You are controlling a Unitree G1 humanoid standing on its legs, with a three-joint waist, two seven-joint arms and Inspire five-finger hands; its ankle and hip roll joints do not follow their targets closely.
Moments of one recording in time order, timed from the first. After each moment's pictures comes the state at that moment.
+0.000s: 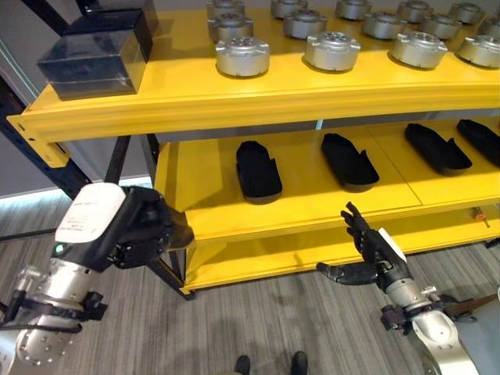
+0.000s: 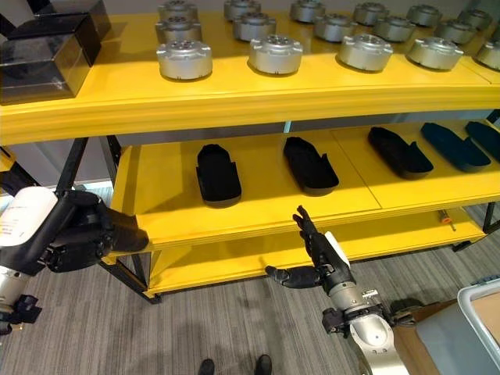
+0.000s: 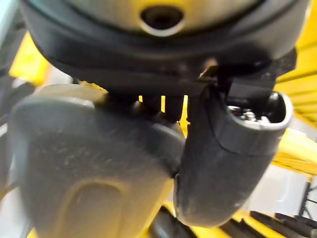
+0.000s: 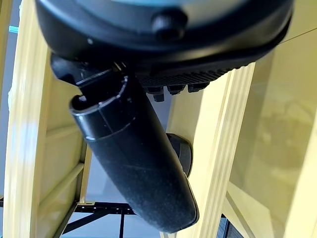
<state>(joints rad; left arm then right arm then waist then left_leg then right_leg) 0.47 0.89 0.44 -0.52 0.32 -0.23 0.08 0.24 -0.45 0.02 -0.19 0.24 -0.08 0.14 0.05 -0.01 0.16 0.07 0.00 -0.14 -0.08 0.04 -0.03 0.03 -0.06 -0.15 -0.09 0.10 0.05</state>
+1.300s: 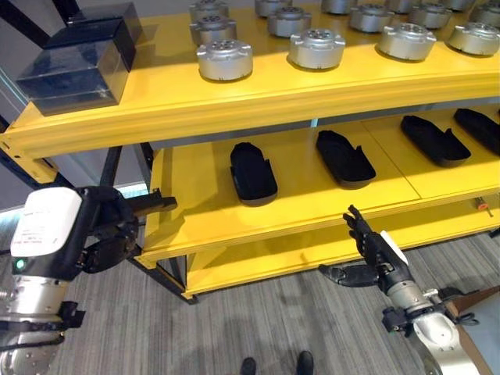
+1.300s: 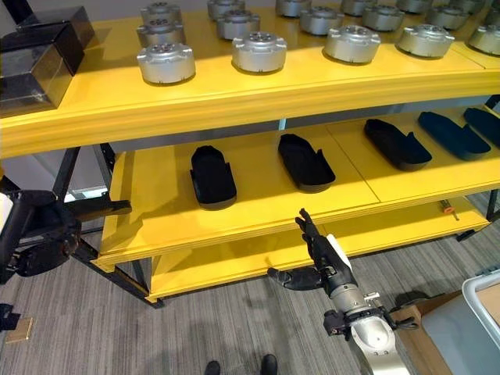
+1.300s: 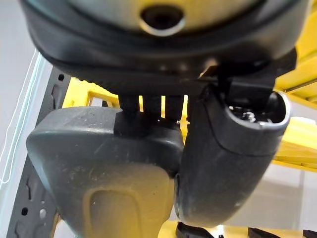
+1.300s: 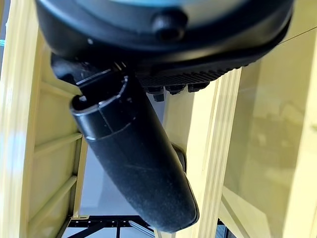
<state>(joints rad) 0.52 0.71 0.50 -0.45 0.46 -0.22 0.14 0.25 -0.46 0.02 -0.19 0.24 -0.06 0.13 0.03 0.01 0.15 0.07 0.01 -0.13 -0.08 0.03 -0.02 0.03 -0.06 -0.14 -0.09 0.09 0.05</state>
